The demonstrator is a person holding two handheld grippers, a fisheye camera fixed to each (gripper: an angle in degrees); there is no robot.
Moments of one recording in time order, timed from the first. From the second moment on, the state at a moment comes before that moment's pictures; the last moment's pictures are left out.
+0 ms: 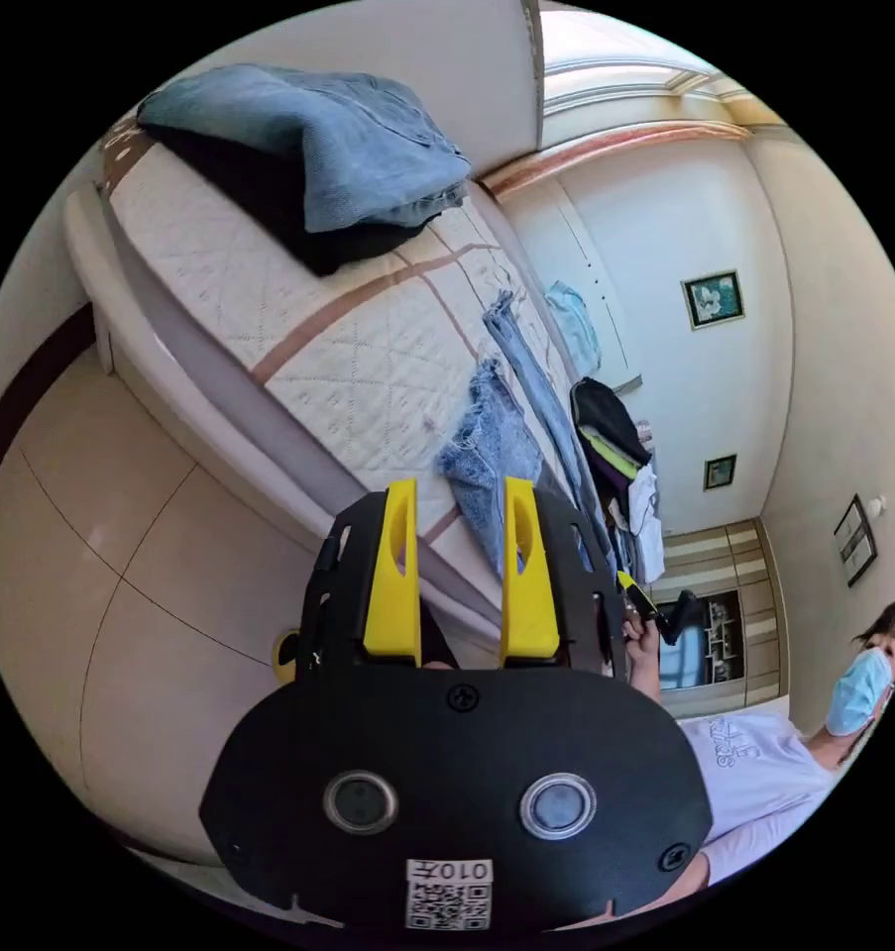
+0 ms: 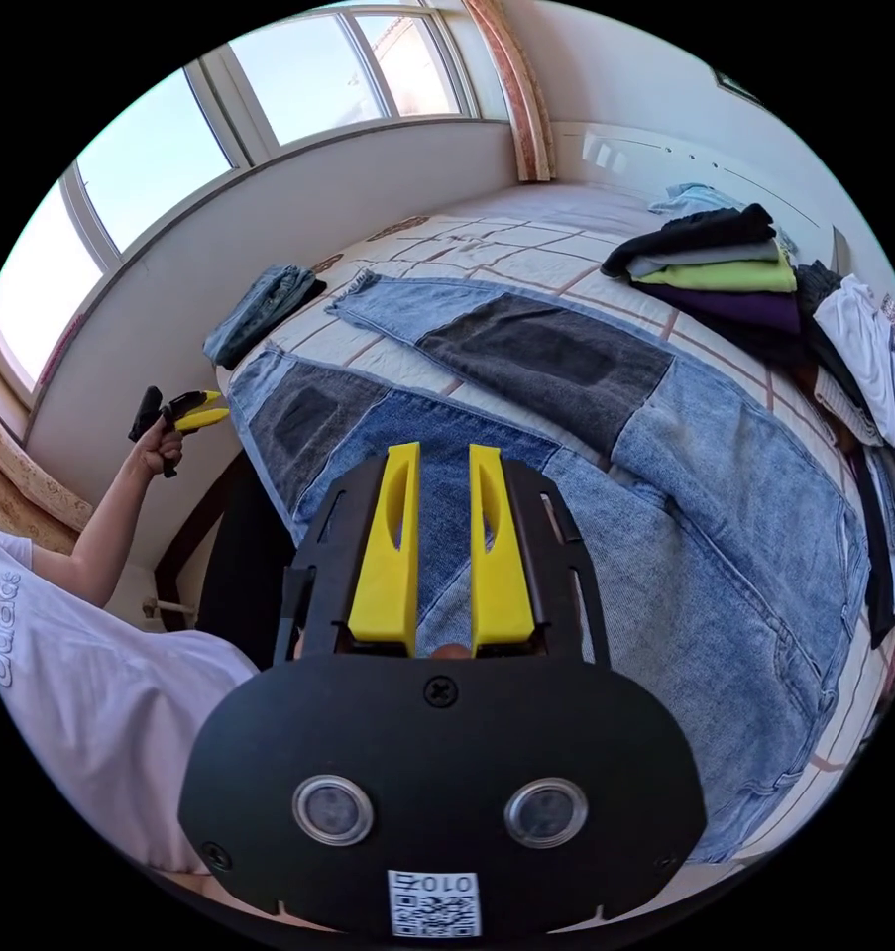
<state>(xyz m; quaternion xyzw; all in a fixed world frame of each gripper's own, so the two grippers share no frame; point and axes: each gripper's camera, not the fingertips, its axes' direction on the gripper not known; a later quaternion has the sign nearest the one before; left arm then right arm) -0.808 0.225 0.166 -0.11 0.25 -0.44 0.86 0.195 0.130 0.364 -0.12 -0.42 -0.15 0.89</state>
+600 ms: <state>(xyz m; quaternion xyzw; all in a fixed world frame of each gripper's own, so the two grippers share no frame) -0.430 0.171 0.096 -0.09 -0.10 0.20 0.97 0.210 0.140 0.332 -0.13 -0.45 -0.14 0.87</state>
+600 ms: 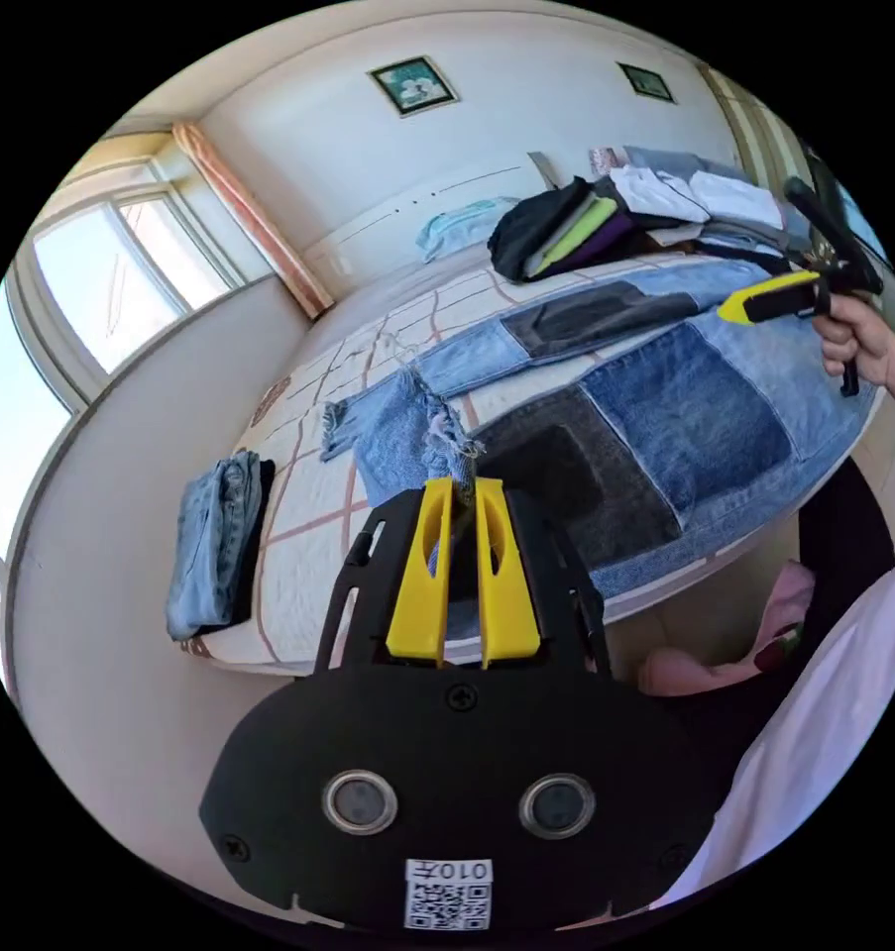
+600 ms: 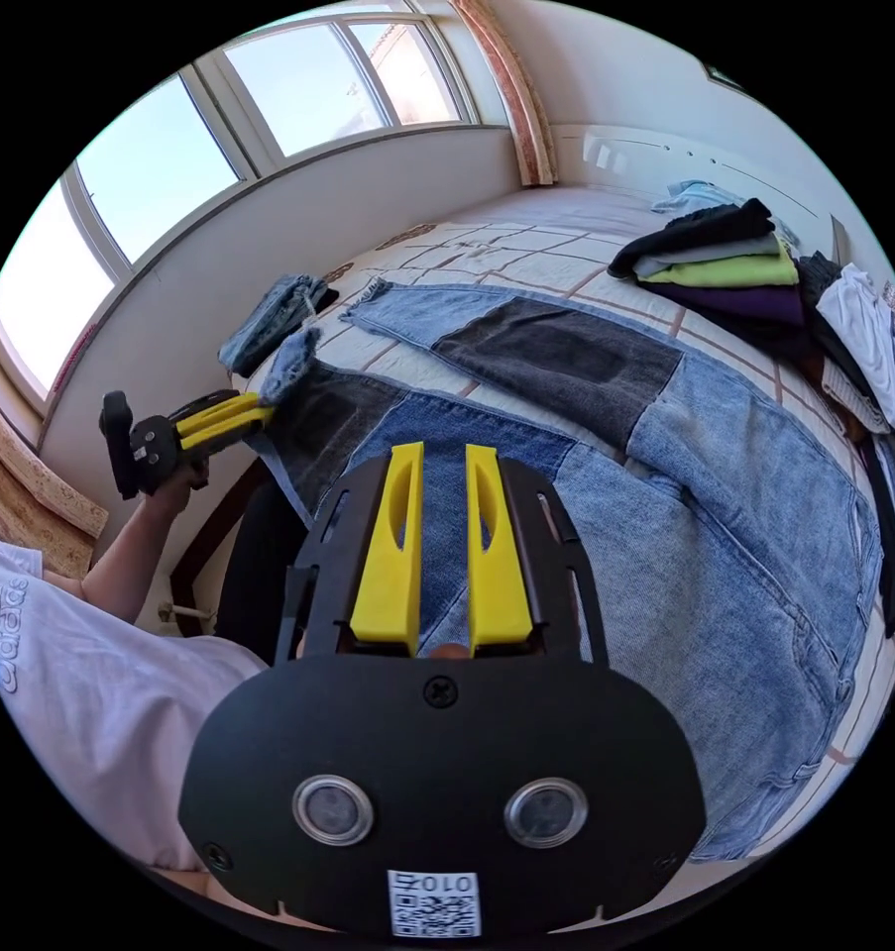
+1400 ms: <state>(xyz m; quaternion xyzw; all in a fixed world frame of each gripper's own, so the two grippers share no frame) -0.701 0.382 0.043 -0.07 0.10 -0.37 0.92 0.220 0.150 0.311 -0.15 -0.43 -0.17 0.87</state>
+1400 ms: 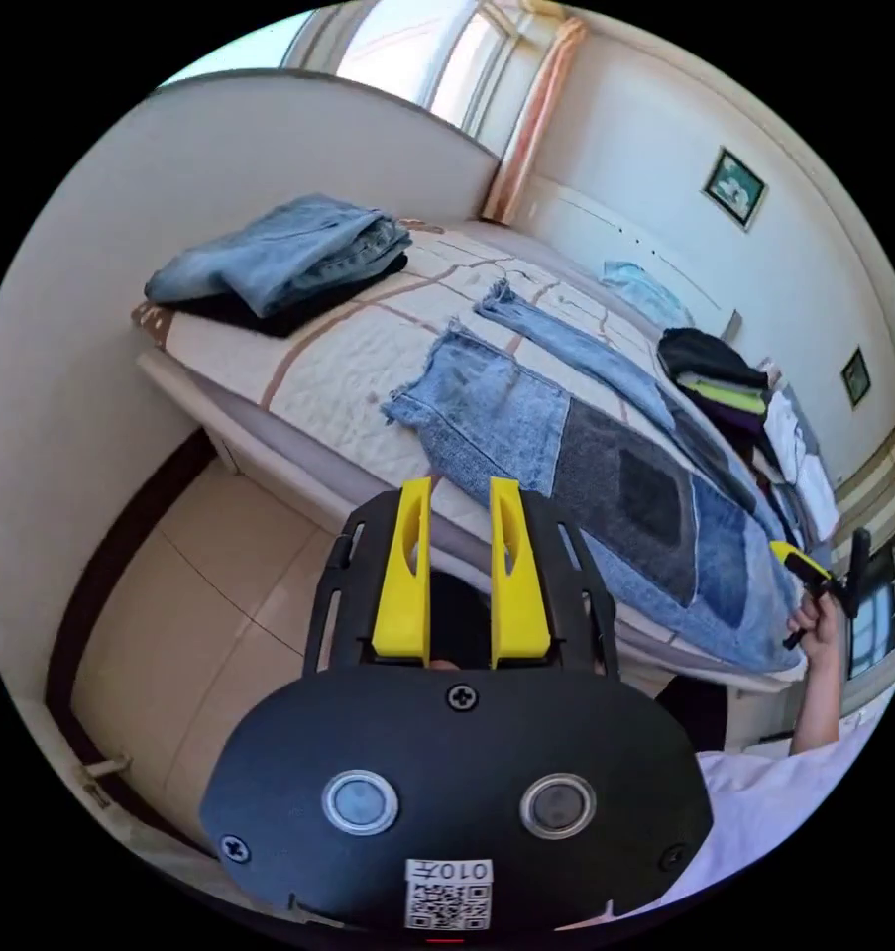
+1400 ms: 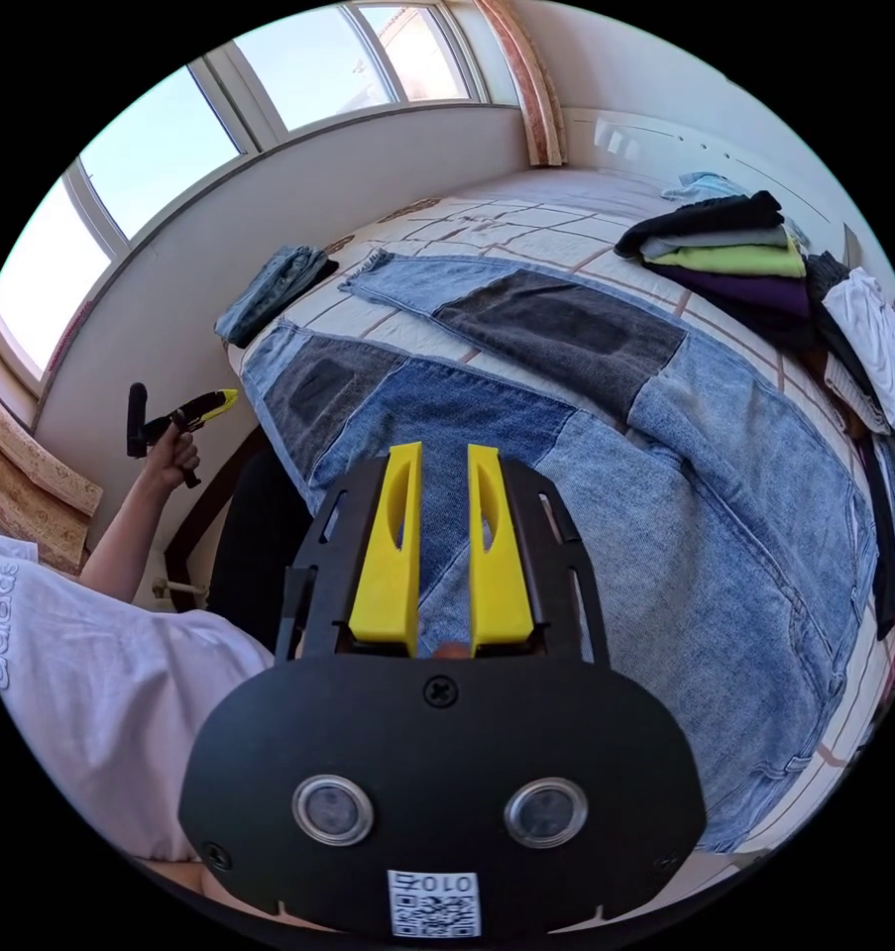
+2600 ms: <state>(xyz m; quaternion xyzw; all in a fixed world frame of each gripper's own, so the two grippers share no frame) -0.837 0.379 0.081 0.00 0.17 -0.38 0.91 0.241 0.133 0.310 -0.16 -0.41 -0.17 0.88</state>
